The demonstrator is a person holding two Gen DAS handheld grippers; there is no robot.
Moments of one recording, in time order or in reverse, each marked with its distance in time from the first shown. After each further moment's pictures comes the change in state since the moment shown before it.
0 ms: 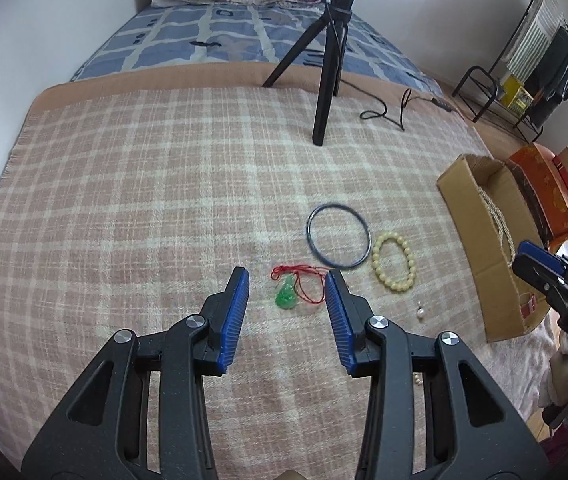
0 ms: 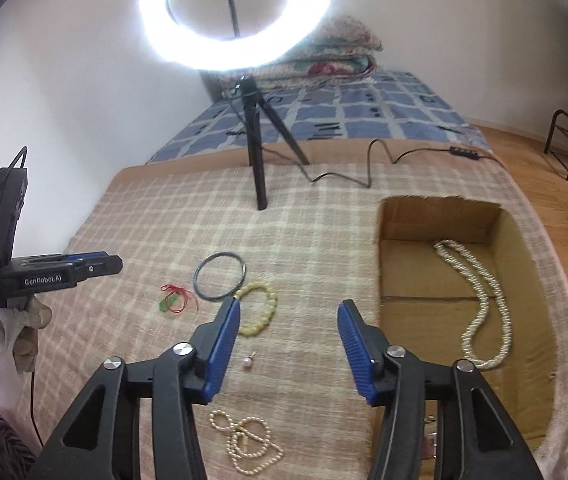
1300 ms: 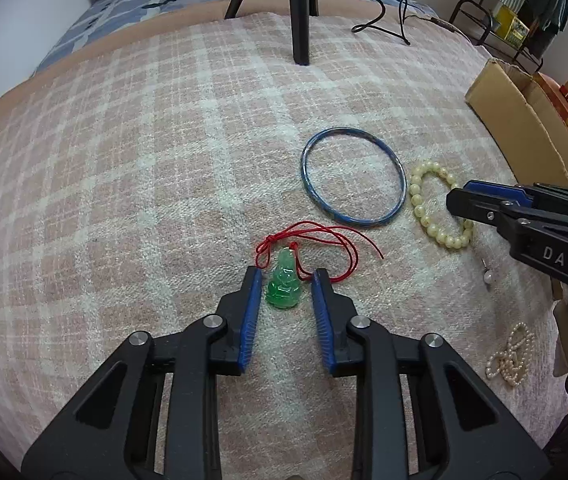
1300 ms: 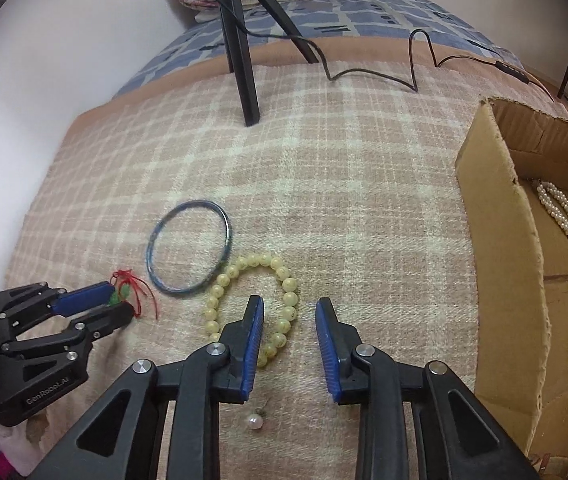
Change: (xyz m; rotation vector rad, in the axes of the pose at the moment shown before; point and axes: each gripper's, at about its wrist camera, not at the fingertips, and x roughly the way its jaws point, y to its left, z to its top) left arm 0.087 -0.016 -0.018 0.171 0.132 0.056; right arm 0.133 0.009 0.000 0.059 0.266 -0.042
